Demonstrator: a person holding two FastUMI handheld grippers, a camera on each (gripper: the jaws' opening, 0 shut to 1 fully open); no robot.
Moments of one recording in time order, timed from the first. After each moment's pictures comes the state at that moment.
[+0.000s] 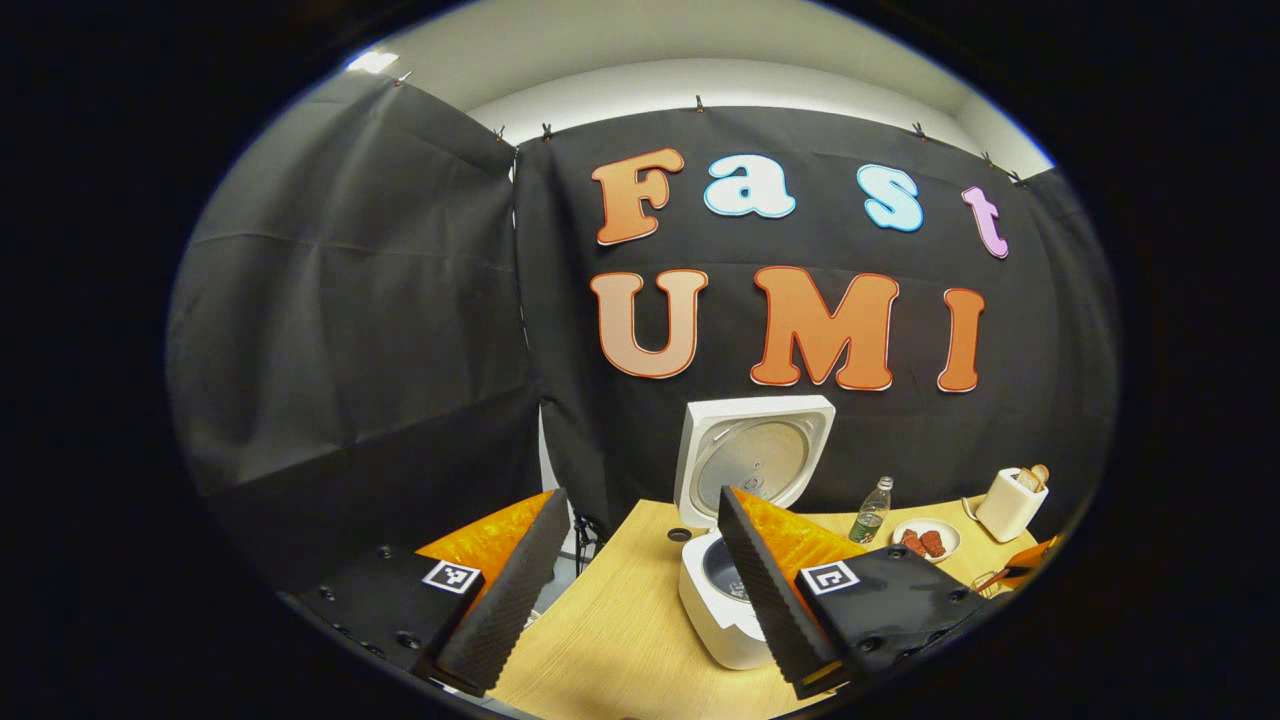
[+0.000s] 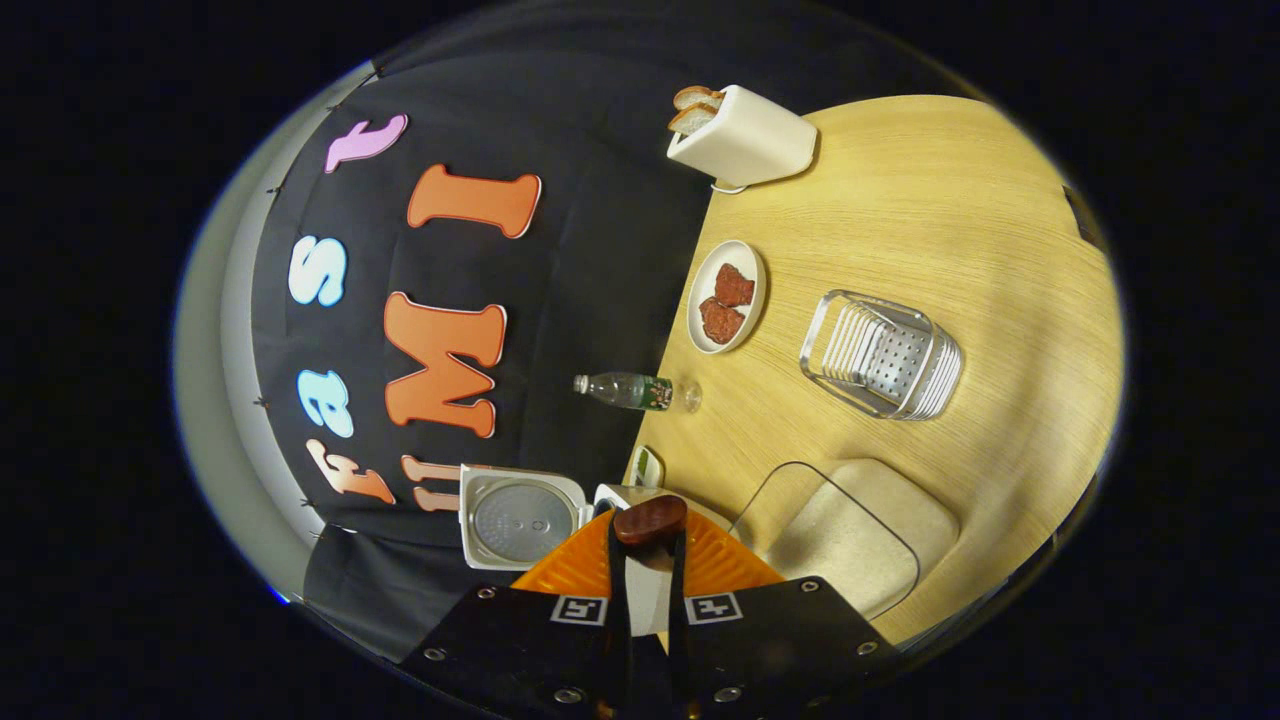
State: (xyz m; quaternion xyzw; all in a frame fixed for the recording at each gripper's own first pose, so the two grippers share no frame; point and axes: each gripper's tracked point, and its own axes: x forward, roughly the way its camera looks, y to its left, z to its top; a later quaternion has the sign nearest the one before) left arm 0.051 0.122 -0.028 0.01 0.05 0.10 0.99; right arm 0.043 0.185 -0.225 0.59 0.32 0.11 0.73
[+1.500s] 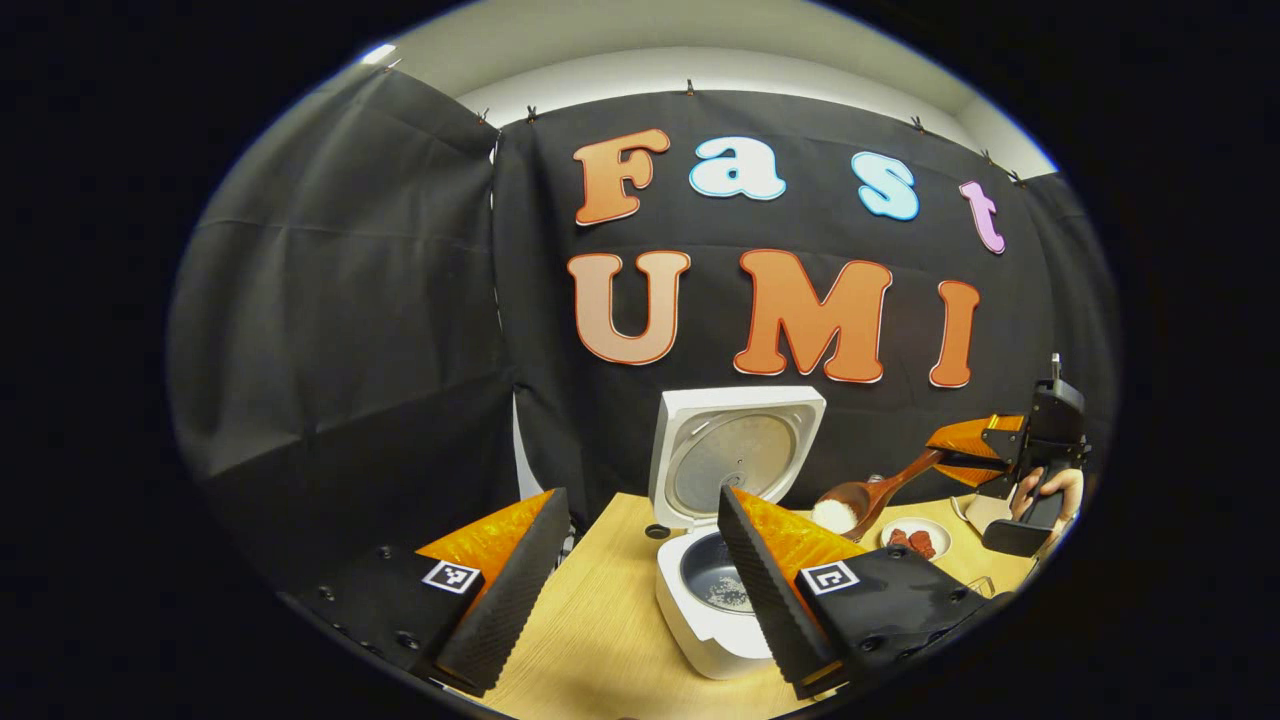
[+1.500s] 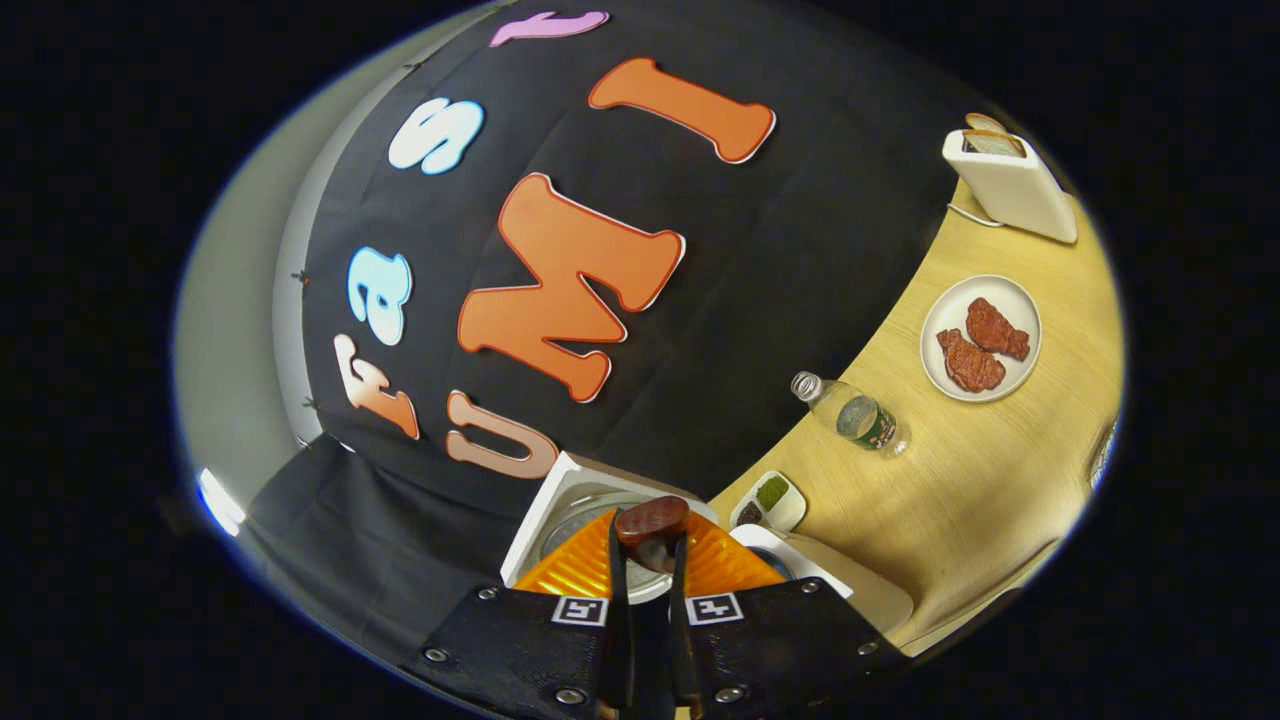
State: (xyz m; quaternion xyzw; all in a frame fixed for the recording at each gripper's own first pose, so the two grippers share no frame) left arm 0.091 0.114 -0.048 0.00 0.08 0.08 0.99; right arm 0.179 0.369 -0.108 0.45 0.26 0.24 0.82
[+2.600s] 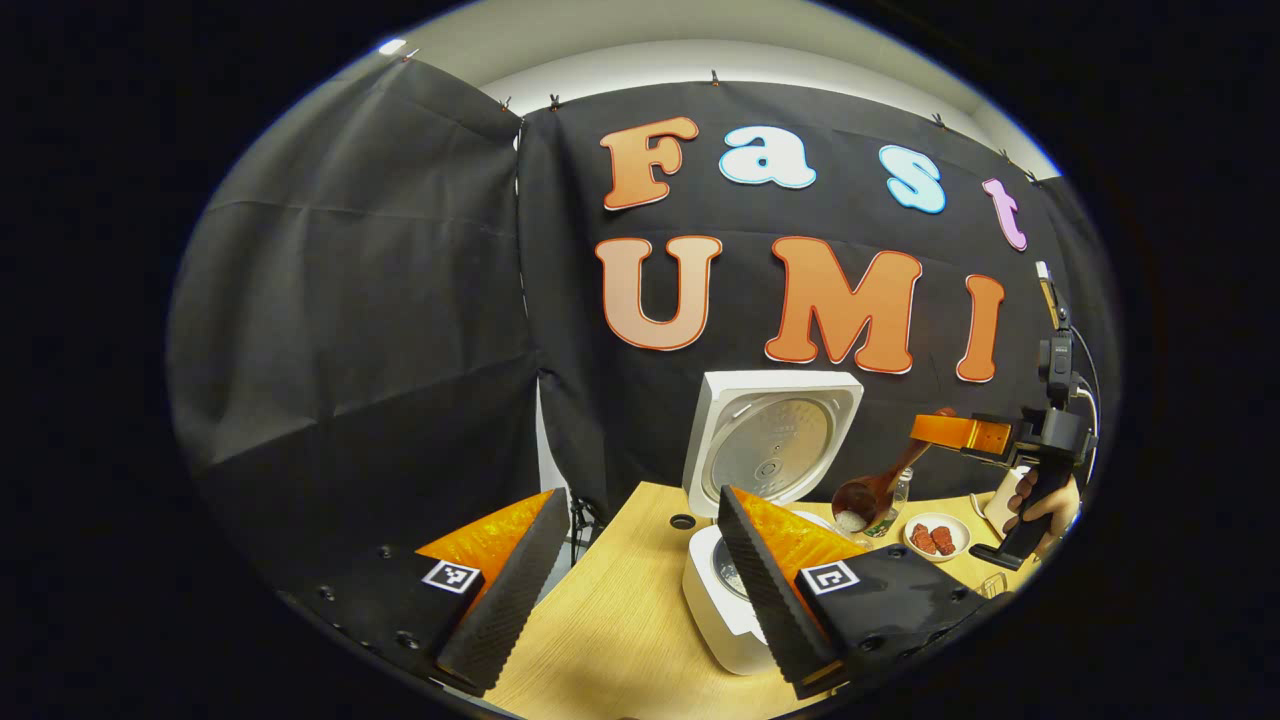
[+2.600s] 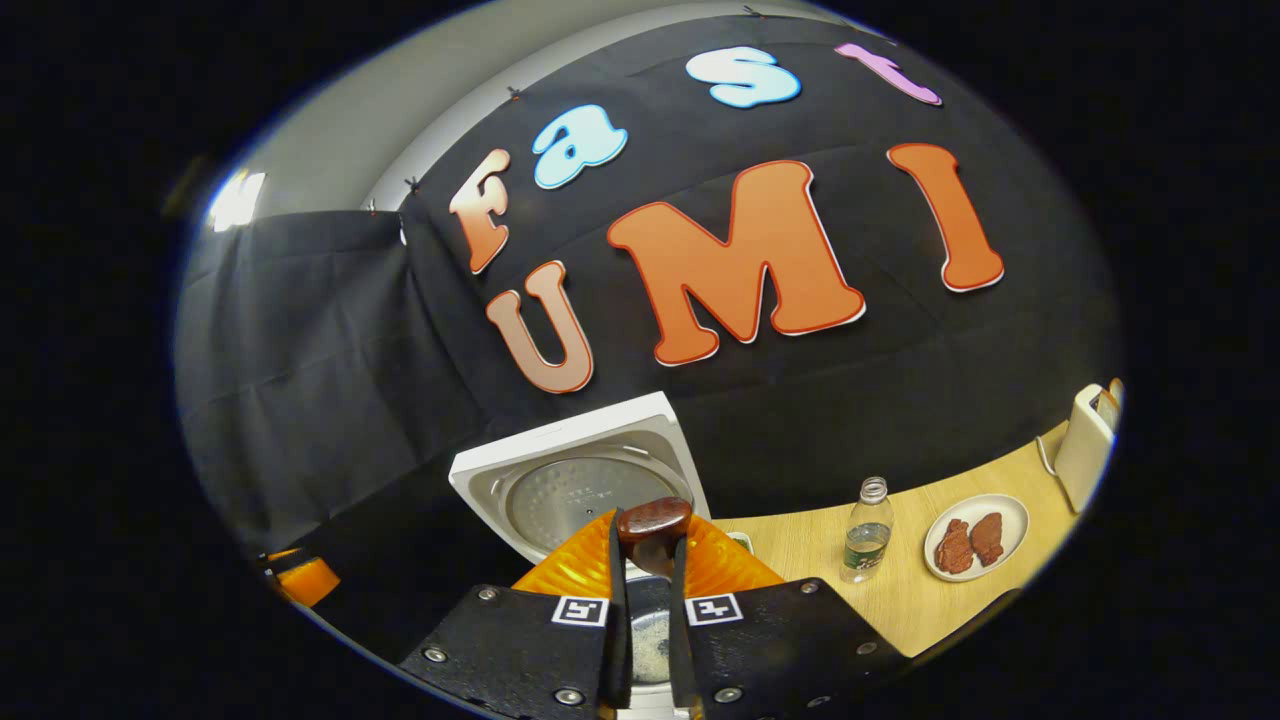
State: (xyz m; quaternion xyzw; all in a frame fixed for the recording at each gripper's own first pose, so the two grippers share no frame) left arm 0.091 0.145 -0.065 -0.01 0.09 0.11 0.99; right arm 0.151 0.438 -0.077 0.14 0.13 0.35 0.92
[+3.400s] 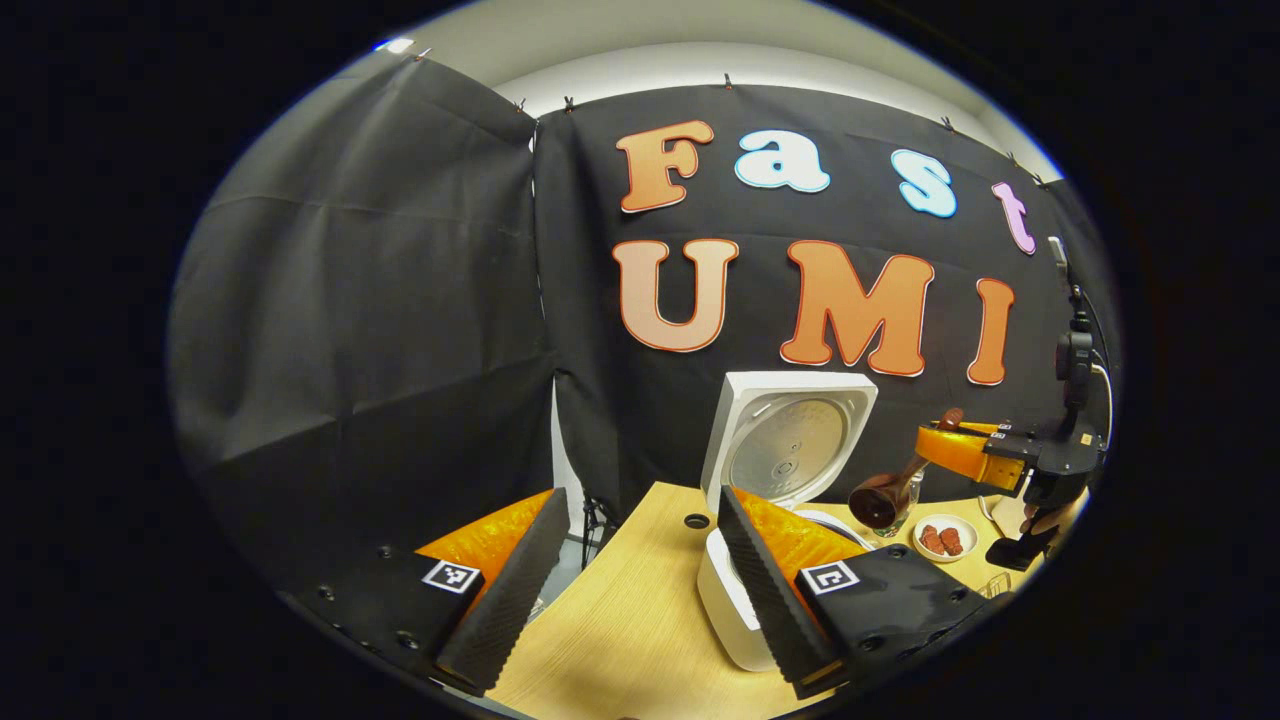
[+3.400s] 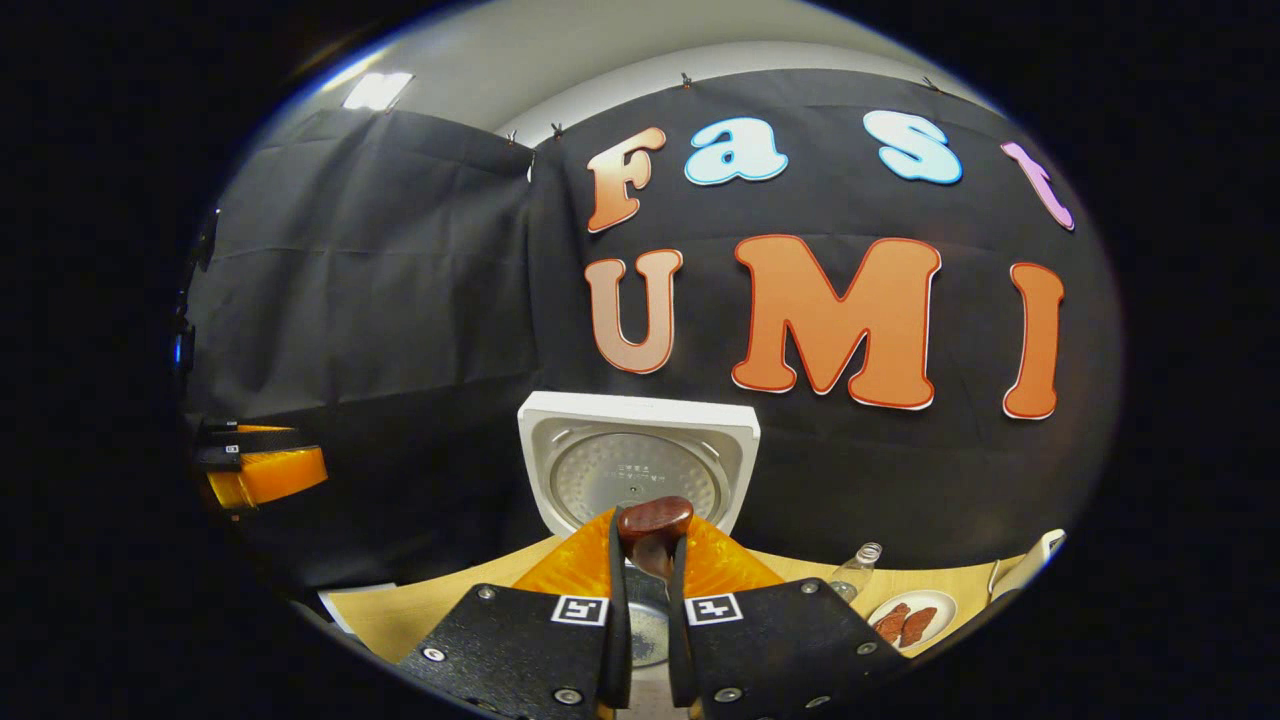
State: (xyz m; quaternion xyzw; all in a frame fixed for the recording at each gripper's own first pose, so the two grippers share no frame) left arm 0.076 0.161 -0.066 -0.01 0.08 0.13 0.99; right arm 0.108 0.450 -0.064 -0.02 0.04 0.42 0.91
